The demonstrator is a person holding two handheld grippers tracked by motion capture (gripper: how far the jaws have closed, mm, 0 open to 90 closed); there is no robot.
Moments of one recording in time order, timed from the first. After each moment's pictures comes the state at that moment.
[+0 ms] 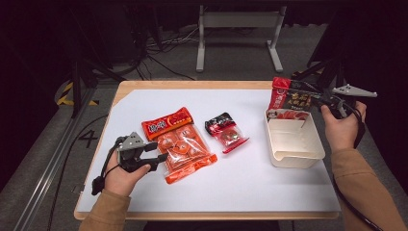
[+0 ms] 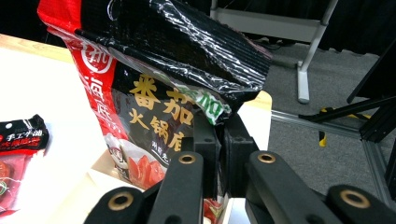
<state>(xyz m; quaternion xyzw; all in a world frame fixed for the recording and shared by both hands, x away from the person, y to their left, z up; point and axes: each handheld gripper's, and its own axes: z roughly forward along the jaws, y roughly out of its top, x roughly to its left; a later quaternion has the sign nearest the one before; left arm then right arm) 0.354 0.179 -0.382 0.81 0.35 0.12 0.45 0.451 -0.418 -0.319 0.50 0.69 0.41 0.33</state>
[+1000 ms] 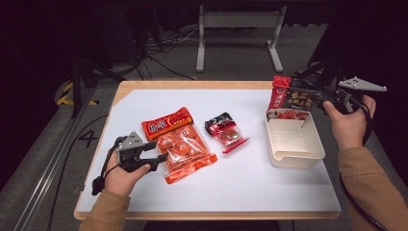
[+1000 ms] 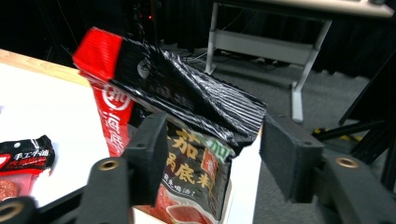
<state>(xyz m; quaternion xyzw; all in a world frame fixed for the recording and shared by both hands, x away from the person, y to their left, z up) 0.355 0.182 -0.384 0.81 0.36 0.13 0.45 0.445 -0.414 -0.291 0.47 0.69 0.42 0.36</state>
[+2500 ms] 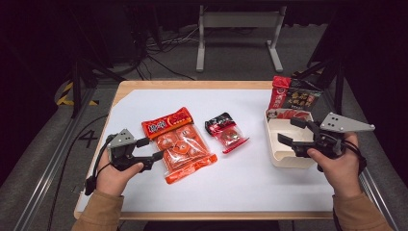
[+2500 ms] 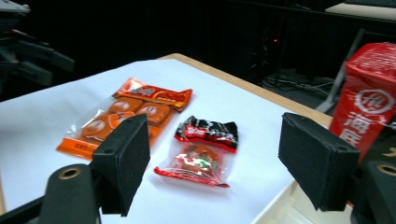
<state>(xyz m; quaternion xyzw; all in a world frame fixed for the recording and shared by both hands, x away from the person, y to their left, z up) 0.354 0.196 -0.370 0.79 0.37 0.13 0.48 0.340 -0.328 -0.300 0.30 0.76 0.54 0.23</state>
